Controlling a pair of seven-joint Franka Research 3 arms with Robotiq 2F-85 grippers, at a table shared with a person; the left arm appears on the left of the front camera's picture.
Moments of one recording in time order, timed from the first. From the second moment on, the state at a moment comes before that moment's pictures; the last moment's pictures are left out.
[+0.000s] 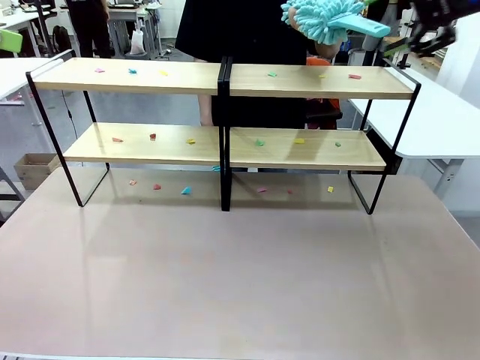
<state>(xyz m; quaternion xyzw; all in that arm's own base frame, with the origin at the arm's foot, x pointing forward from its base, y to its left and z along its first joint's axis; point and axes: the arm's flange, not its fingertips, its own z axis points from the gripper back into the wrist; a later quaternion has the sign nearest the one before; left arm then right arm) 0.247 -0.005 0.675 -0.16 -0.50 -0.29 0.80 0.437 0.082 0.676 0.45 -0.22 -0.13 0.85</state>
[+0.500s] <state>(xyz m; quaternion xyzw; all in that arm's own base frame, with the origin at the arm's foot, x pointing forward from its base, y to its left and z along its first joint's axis) 0.247 -0.005 0.675 -0.16 -0.50 -0.29 0.80 0.461 0.107 0.668 0.50 -0.17 -0.15 0.83</state>
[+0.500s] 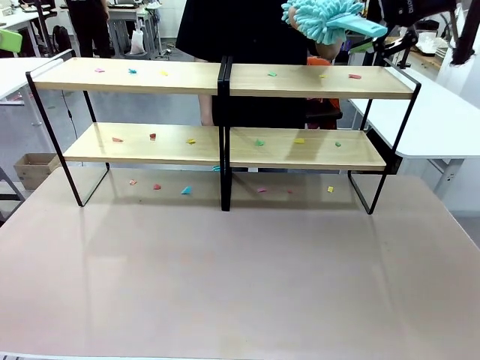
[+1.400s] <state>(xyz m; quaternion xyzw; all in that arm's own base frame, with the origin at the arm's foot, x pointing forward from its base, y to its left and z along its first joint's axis) 0.247 -0.005 0.675 -0.16 -0.50 -0.29 0.80 0.451 0.100 0.678 0.51 -0.15 -0.13 0.84</state>
